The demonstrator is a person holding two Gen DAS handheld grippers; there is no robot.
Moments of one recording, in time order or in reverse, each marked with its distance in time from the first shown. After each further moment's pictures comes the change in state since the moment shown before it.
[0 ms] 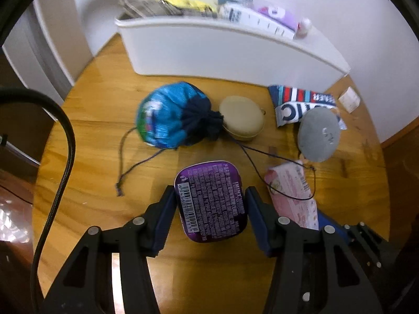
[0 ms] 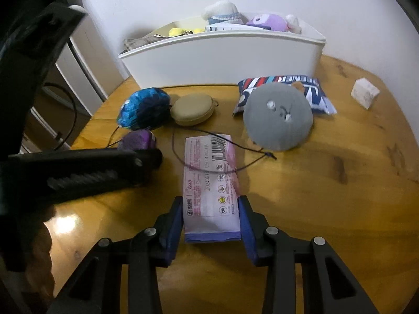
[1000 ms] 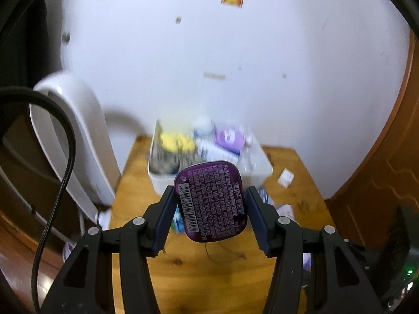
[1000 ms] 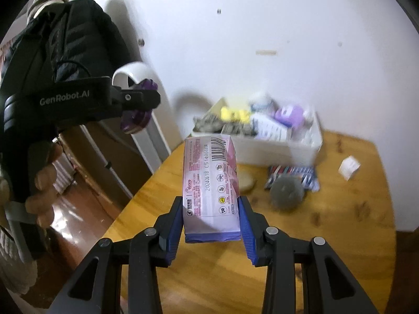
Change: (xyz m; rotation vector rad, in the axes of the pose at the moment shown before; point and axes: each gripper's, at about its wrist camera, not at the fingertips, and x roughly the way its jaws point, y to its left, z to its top) left arm -0.208 -0.021 0.051 0.125 -0.452 -0.104; right arm -0.177 0.047 0.023 -0.120 -0.276 0.104
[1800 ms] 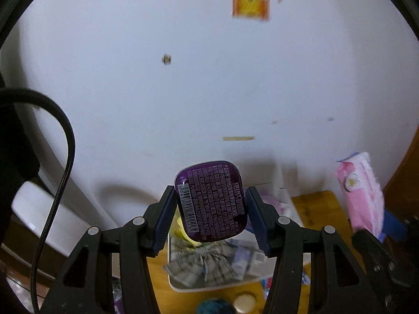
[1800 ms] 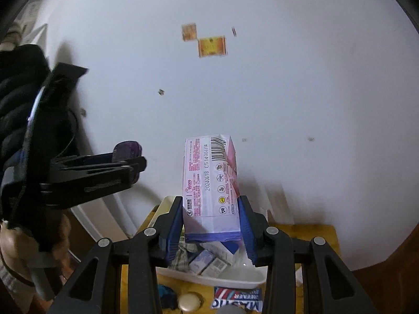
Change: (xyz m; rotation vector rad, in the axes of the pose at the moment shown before) left arm 0.150 0.007 0.184 0.094 -0.002 0.154; right arm 0.040 -0.055 0.214 0.049 -0.207 -0.245
